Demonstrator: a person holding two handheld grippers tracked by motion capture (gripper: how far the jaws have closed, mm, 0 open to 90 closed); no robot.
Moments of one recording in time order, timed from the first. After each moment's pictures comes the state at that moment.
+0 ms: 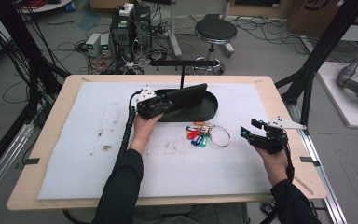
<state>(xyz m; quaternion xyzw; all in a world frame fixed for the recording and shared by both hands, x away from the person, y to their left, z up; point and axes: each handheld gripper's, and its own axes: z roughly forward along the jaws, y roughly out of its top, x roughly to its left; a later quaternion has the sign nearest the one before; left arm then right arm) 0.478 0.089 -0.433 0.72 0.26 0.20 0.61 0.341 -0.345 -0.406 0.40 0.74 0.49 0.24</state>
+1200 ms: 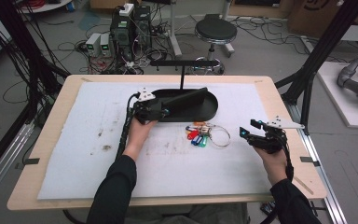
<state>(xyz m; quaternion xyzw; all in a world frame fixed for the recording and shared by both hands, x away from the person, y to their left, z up) 0.465 0.099 -0.431 0.76 0.34 0.22 0.50 0.343 -0.344 -0.408 0.40 0.74 0.49 0.24</state>
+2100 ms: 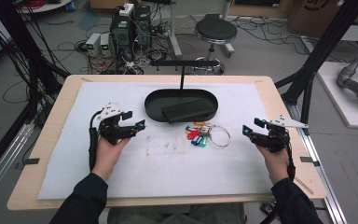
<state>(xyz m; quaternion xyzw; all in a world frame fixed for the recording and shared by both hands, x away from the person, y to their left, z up) 0.369 0.178 -0.409 0.73 0.38 0.19 0.54 0.345 -0.351 -0.406 0.43 0.73 0.48 0.24</state>
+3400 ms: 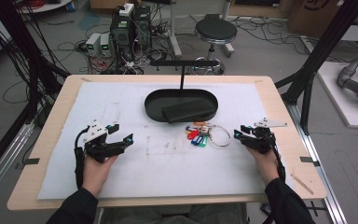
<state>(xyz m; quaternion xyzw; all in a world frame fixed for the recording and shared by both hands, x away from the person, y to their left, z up) 0.317 0.202 -0.423 0.72 0.38 0.24 0.53 0.362 -0.326 -0.437 0.44 0.76 0.43 0.21</state>
